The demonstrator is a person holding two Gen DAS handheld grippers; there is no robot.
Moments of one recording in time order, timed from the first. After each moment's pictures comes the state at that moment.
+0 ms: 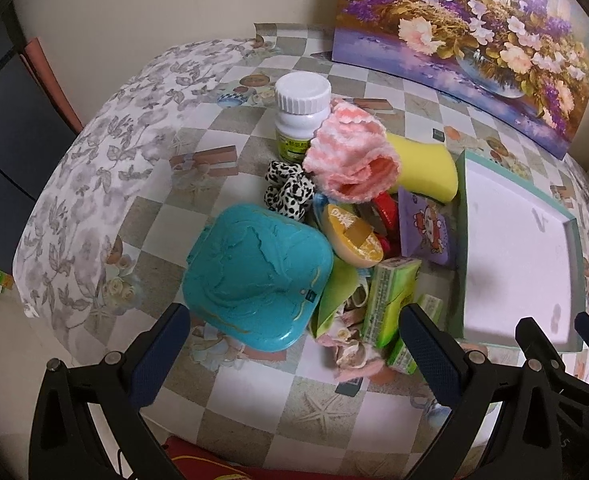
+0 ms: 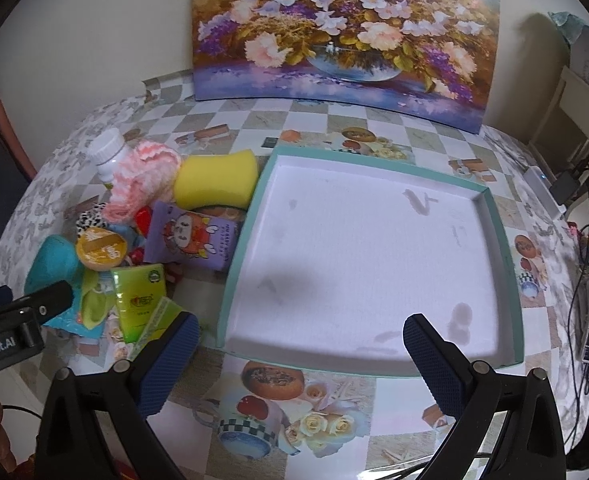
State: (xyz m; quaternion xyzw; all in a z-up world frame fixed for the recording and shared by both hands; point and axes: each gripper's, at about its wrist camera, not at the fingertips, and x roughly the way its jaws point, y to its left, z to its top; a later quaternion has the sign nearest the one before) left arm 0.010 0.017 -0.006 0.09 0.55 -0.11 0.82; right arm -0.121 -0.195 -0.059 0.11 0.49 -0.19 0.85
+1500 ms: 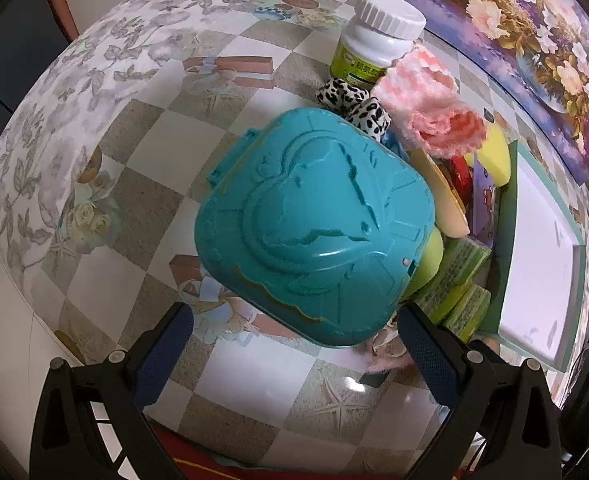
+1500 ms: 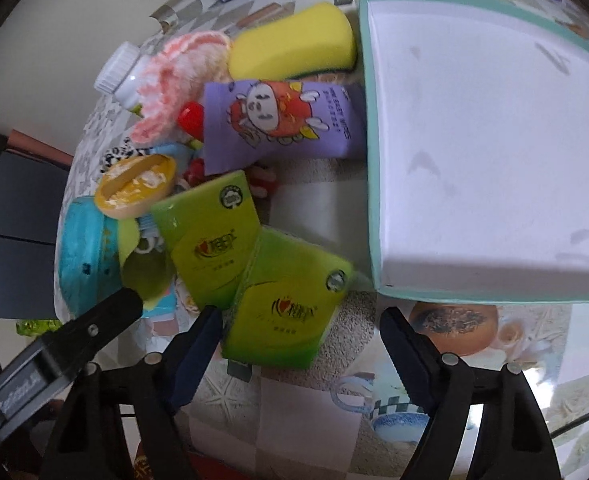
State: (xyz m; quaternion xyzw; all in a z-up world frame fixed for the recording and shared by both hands) left arm 0.036 0.065 -0.069 0.00 0.64 -0.09 0.76; right arm -0.060 -0.162 -0.157 0.29 0.59 -0.08 0.75
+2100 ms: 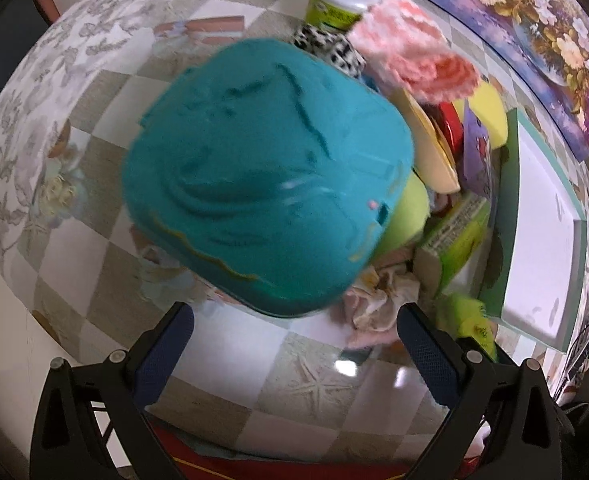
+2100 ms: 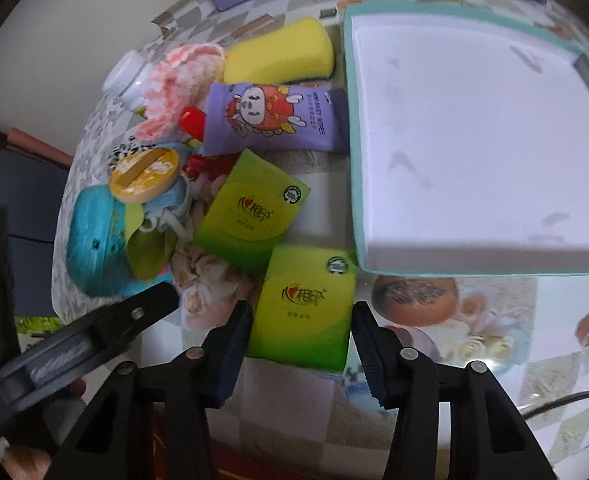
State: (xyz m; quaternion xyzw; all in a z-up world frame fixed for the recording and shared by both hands) left arm 0.012 0.035 -0.098 0.01 0.69 -0.10 0.72; right arm -0.101 -0.172 -0.127 0.27 0.59 -0.08 0.76
